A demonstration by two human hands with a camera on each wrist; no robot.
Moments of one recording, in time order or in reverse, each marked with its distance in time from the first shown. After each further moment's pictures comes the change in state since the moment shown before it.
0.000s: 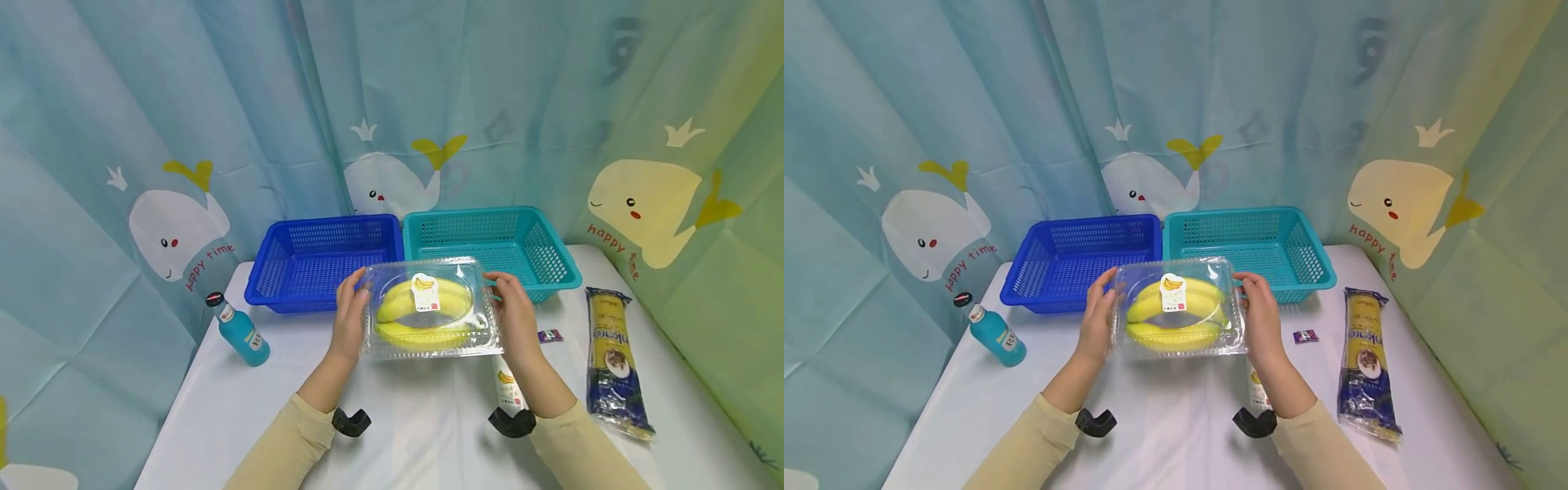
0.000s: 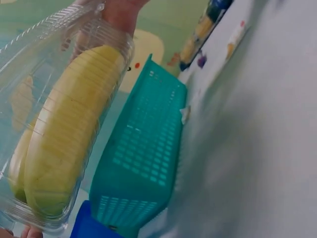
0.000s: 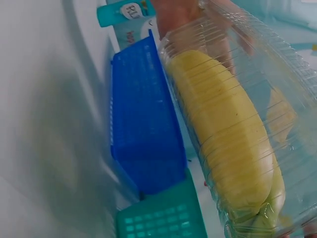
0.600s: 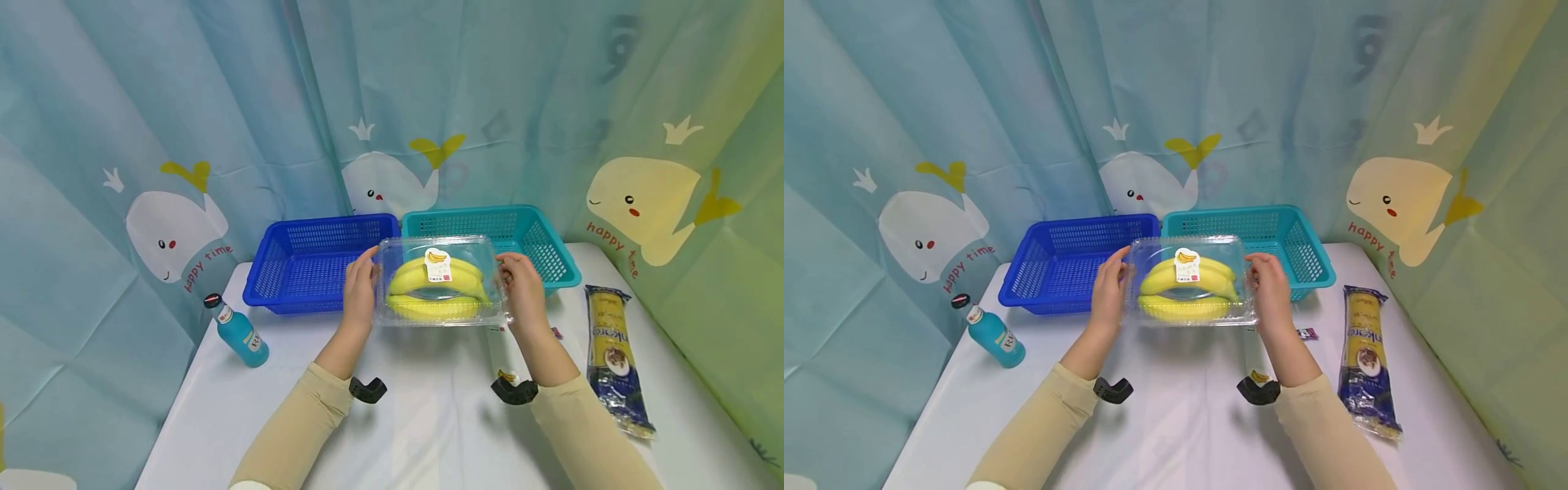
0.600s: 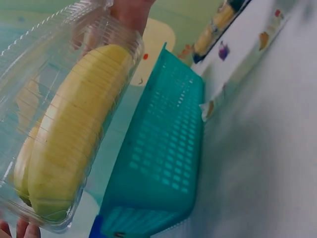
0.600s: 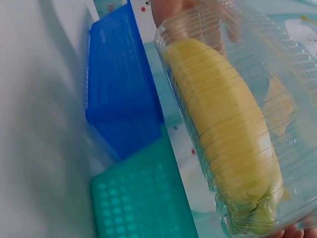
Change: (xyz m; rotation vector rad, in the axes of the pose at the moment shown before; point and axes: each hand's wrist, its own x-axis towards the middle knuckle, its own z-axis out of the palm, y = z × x) left_hand 0.047 0.010 0.024 -0.041 0.109 -0.092; right_hand 0.041 -0.012 -0.011 0.123 0.092 0.016
